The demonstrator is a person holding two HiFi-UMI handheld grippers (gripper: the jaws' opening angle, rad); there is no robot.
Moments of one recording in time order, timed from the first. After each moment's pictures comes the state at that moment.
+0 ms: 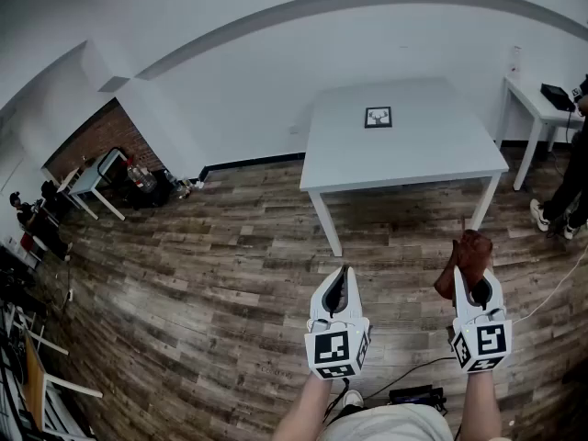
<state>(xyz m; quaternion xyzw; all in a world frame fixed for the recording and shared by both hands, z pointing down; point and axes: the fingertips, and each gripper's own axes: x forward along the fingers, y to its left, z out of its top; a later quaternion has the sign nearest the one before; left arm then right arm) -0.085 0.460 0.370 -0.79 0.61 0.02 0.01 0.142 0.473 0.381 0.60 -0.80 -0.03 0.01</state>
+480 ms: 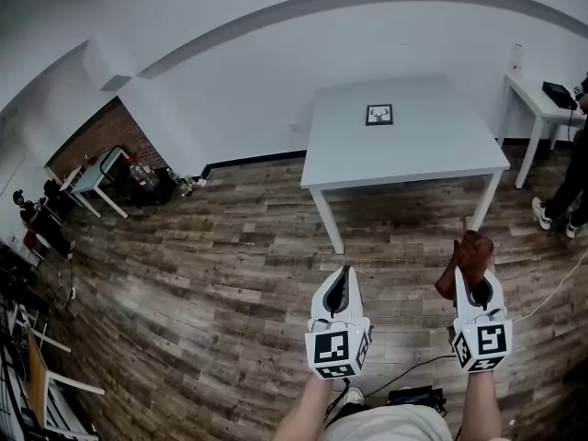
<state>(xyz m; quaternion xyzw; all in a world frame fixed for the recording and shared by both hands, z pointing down) -0.080 0.470 0.371 -0.79 0.61 0.02 0.00 0.148 0.481 0.387 0.60 -0.80 -0.02 0.01</state>
